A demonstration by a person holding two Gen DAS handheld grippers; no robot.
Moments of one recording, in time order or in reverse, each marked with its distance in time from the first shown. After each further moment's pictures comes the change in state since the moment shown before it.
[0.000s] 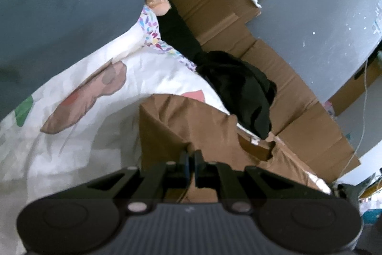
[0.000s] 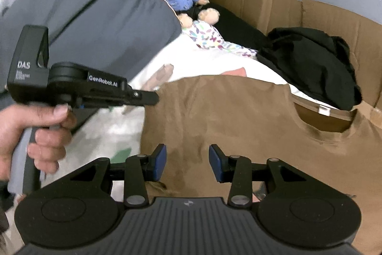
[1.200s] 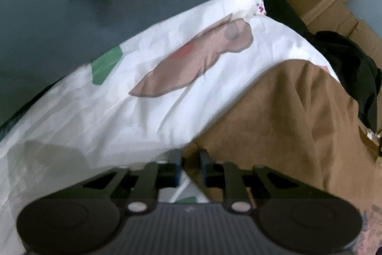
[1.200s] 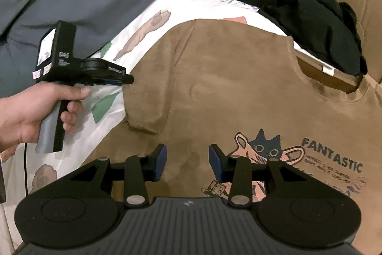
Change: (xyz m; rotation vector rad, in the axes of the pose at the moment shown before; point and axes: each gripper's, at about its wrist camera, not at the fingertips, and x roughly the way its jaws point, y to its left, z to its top) left arm 0.053 0.086 -0.032 -0.052 -0.008 0.462; right arm 0.012 -0.012 -0.051 -0.068 0.169 -0.046
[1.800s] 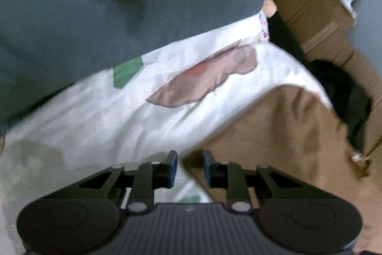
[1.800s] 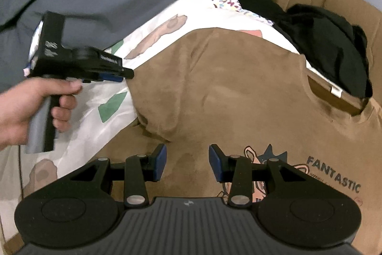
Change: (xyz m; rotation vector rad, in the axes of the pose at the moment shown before) left arm -0.015 0.018 -0.002 -0.076 -0.084 -0.005; right arm 0.010 0.013 0.005 -0.052 -0.004 0.017
